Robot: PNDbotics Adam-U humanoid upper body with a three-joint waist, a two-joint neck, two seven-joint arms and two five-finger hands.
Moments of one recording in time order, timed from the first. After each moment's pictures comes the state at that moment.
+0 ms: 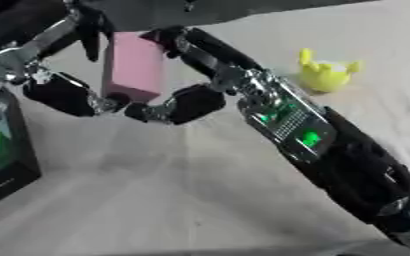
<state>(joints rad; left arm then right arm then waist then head) -0.97 0.76 -0.62 -1.85 -0.38 0.52 -0.24 -0.88 -0.34 0.54 -1.71 0.33 0.25 0.20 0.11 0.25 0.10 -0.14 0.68</state>
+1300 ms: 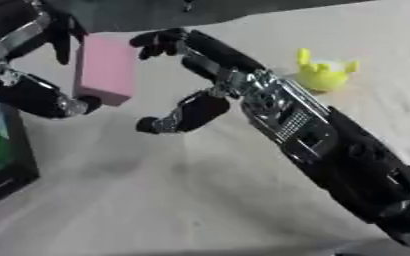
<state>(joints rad) -0.90 0.86 -0.56 -1.88 -0.38 0.51 -0.26 -0.88 -0.36 0.54 -1.71 0.38 0.20 0.22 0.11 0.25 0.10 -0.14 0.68</state>
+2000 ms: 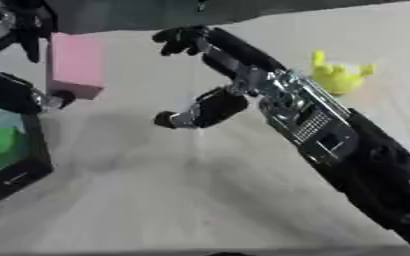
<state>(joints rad) -0.72 0.98 -0.43 -1.84 -0.35 0.53 -0.14 -0.88 -0.37 0.54 -1.72 0.35 0.26 0.19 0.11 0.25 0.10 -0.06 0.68</state>
